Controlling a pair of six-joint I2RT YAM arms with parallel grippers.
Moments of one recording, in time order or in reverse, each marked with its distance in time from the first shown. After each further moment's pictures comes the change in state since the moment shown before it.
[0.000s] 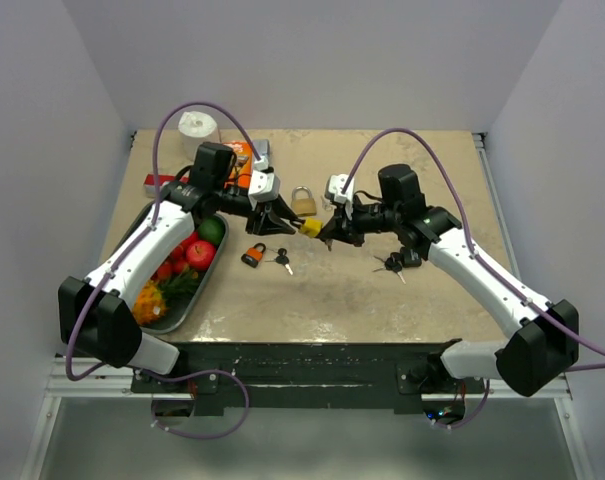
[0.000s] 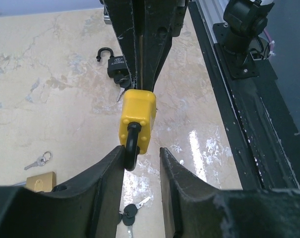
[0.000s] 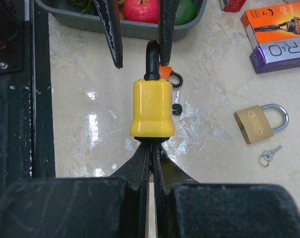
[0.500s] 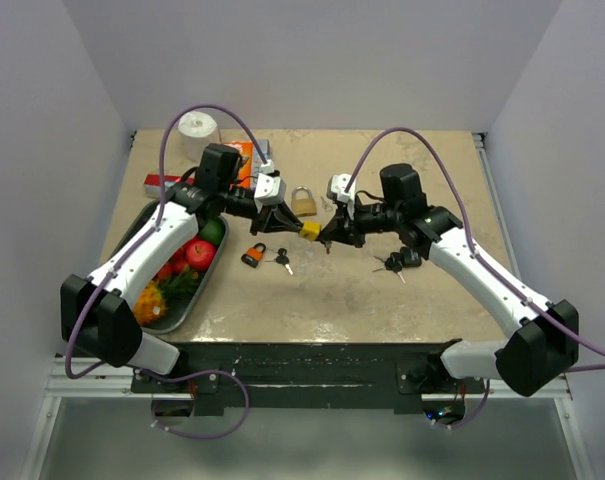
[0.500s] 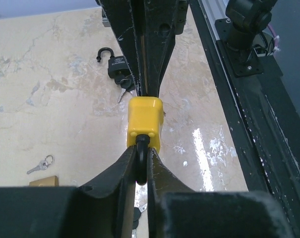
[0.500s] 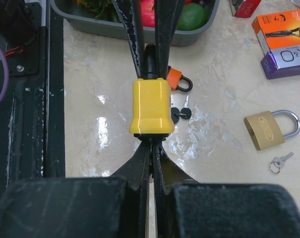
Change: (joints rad) left arm -0.032 0.008 -0.003 0.005 -0.024 0.024; right arm -0.006 0.000 -0.003 0.004 -0.064 0.018
